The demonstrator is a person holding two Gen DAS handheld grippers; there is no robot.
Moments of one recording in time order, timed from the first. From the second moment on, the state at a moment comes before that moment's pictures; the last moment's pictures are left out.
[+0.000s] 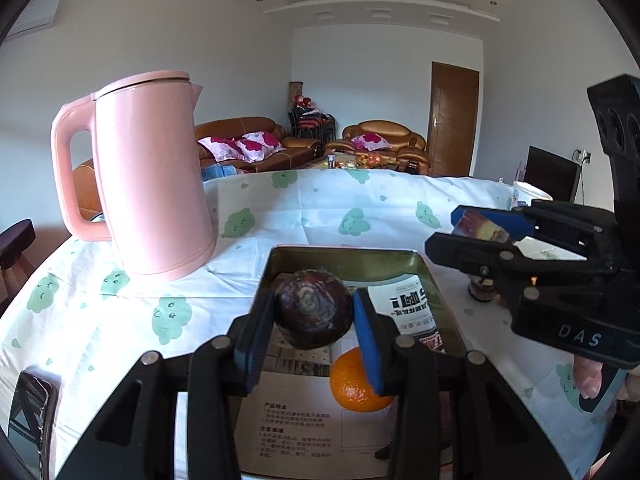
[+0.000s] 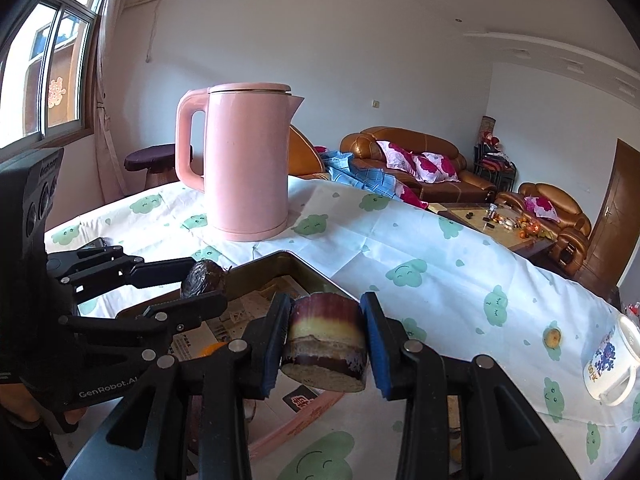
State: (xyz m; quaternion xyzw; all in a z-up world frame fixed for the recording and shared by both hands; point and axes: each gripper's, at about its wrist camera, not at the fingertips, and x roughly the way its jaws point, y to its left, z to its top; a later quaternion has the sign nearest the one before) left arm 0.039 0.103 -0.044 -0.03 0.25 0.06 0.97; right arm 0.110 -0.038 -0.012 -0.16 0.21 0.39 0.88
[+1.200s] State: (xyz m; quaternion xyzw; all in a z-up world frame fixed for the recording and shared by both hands) left arm 0.068 0.119 -0.062 -0.02 0.33 0.05 0.94; right arm 0.137 -0.006 -0.051 -0.13 0.28 0.40 0.86
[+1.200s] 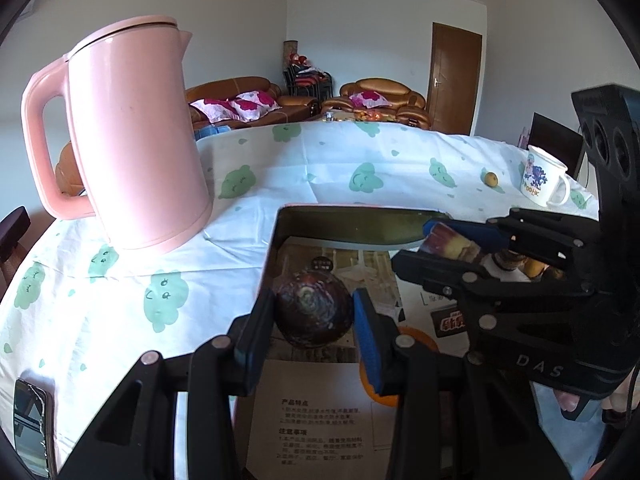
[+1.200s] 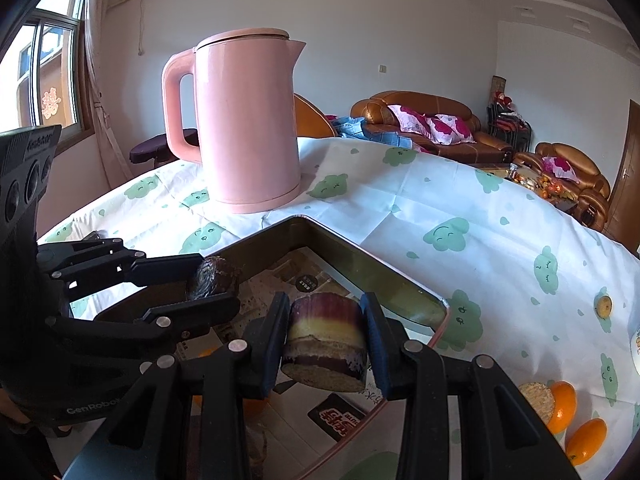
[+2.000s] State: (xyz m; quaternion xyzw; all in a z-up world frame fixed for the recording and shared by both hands) left arm 0.066 0.114 -0.060 0.00 0.32 0.06 0.94; right arm 0.140 -0.008 -0.056 -0.13 0.30 0.39 0.86
